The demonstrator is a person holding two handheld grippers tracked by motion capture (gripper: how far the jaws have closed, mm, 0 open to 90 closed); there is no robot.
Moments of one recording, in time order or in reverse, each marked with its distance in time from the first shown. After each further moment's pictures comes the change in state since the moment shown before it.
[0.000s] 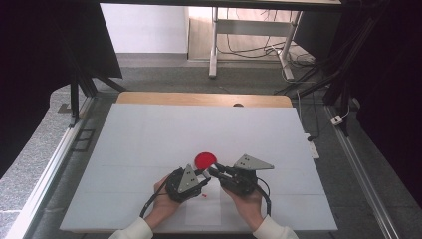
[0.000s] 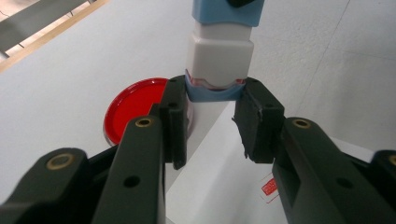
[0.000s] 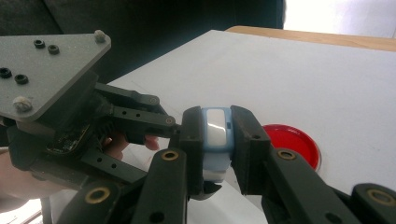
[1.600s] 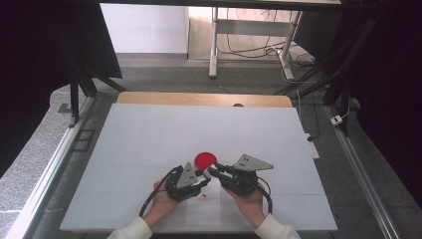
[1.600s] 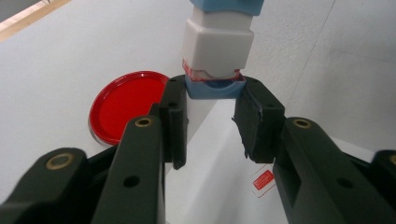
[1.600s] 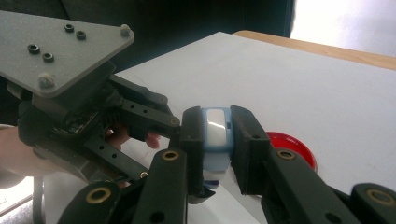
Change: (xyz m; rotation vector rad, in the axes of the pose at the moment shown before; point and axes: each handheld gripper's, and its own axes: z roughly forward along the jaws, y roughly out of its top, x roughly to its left) left arm 0.006 0.000 0.002 0.021 -0.068 -0.036; right arm -0.002 0.002 0.000 -0.001 0.026 -0.089
